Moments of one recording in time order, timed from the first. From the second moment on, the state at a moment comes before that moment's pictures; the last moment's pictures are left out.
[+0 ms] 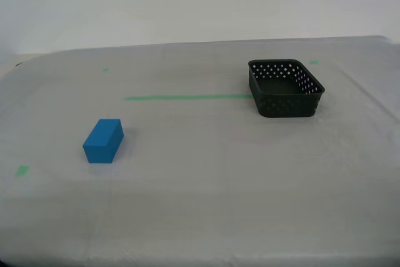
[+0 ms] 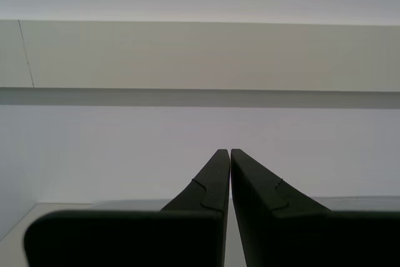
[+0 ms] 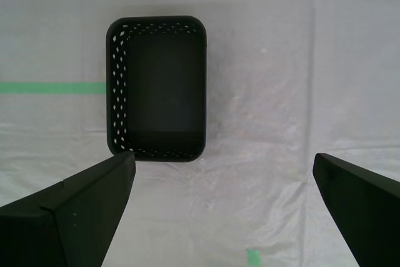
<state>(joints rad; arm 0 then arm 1) 0.16 1.71 1.77 -1.27 -0.05 0.17 0.00 1.05 0.52 0.61 -0.01 0.00</state>
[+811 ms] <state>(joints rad) 0.21 1.90 1.77 -1.12 -0.05 0.17 0.00 1.05 0.52 0.61 -0.01 0.00</state>
